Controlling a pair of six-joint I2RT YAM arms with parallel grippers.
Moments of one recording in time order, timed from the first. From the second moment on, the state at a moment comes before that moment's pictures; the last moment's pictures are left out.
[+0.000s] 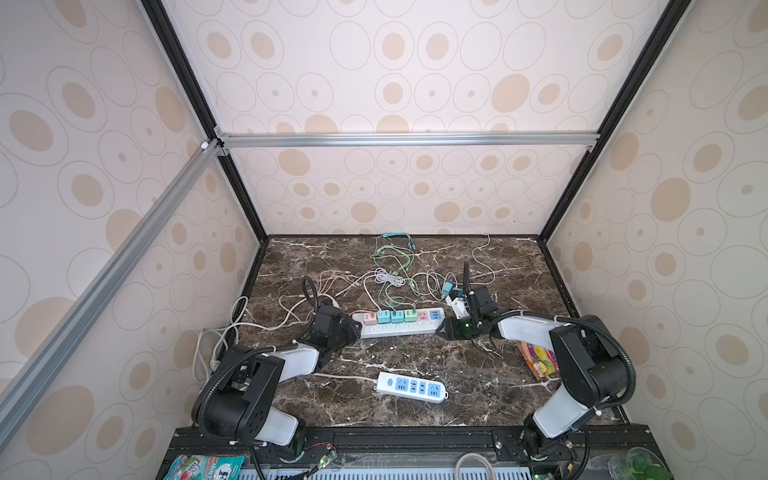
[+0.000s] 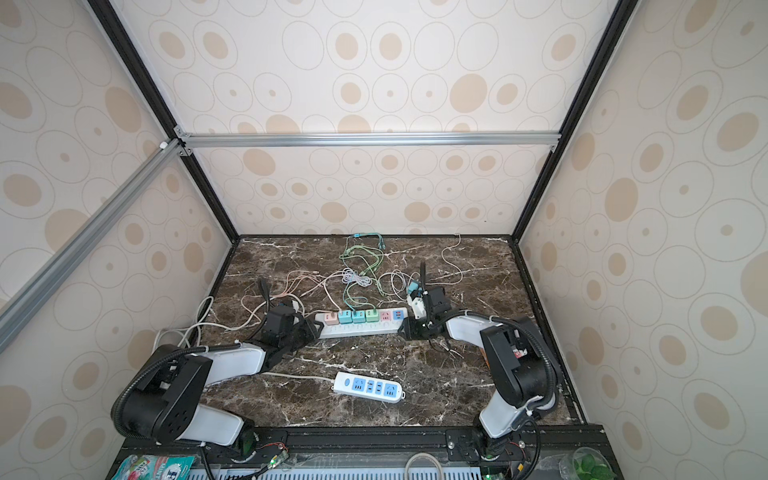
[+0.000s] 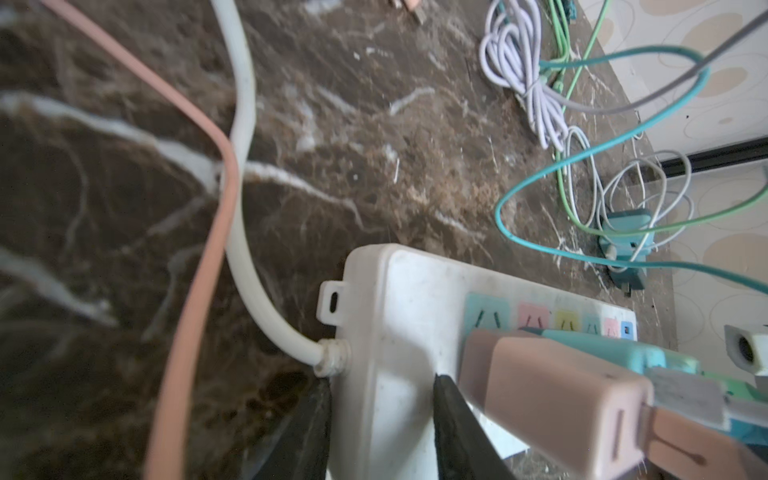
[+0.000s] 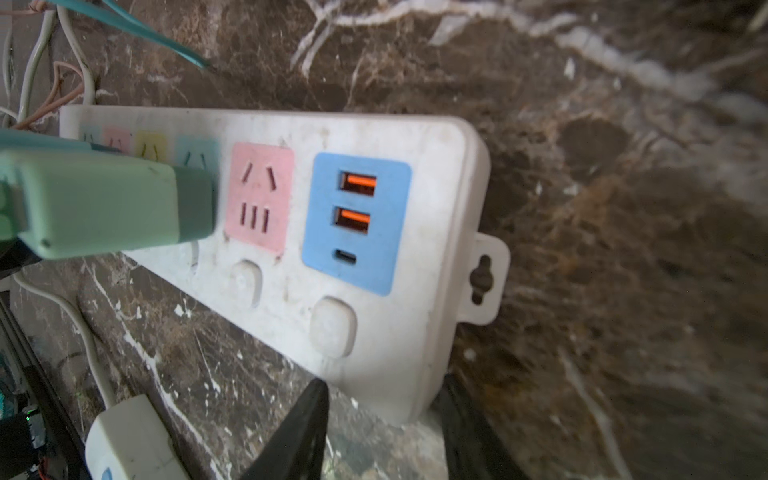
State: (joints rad) left arm -0.32 1.50 0.47 0.30 0.14 -0.78; right arm 0.39 1.69 0.83 -0.16 -0.41 0.30
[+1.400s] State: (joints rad) left arm -0.22 1.30 0.52 0.00 0.07 -0.53; right arm 0.52 1.35 0.81 -0.35 -0.32 0.03
